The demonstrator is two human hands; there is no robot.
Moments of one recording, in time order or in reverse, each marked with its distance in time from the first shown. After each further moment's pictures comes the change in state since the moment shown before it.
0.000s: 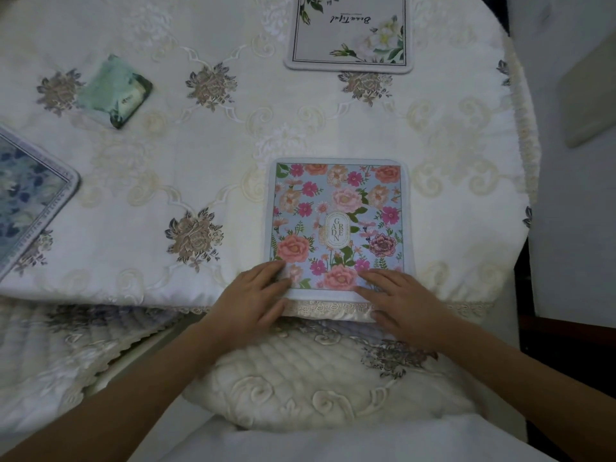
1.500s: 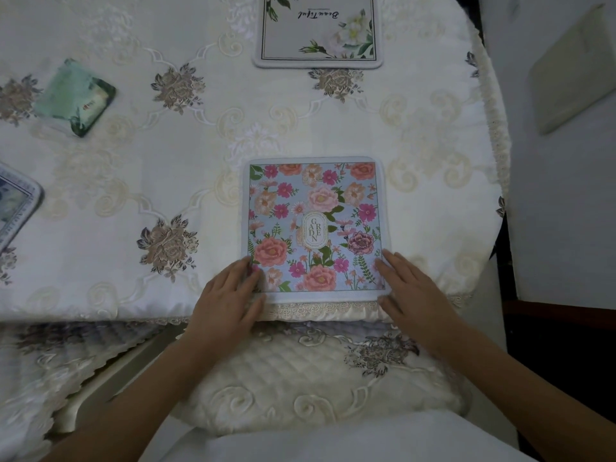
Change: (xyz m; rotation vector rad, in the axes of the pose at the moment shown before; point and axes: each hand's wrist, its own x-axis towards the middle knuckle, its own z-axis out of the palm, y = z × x) left_hand 0.004 0.018 -0.007 -0.034 -0.014 -0.264; right_hand -0.028 0.022 0.009 0.144 0.177 0.335
